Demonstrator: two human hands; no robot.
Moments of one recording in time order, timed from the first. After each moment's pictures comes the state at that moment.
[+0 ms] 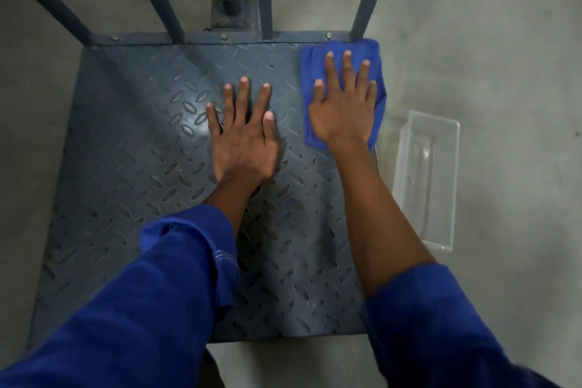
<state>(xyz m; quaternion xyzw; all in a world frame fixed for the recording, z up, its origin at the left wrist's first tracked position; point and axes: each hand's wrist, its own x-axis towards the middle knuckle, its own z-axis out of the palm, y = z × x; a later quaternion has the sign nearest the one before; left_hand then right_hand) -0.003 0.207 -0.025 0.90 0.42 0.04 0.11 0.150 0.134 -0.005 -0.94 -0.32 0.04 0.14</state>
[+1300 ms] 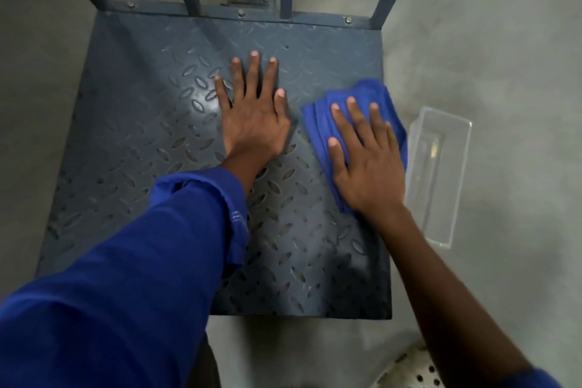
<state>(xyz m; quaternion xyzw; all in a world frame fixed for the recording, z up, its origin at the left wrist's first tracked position) 0.005 0.211 -0.021 0.89 0.44 0.03 0.09 0.102 0.024 0.000 -0.87 -0.47 0.01 0.13</state>
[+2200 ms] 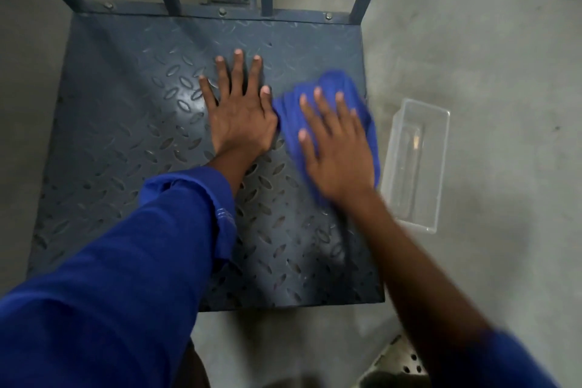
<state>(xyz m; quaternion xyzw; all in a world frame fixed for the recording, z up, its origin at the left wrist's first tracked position) 0.005 0.212 -0.018 0.89 0.44 0.03 0.10 0.087 0.044 0.006 -0.87 -0.48 0.03 0.12</state>
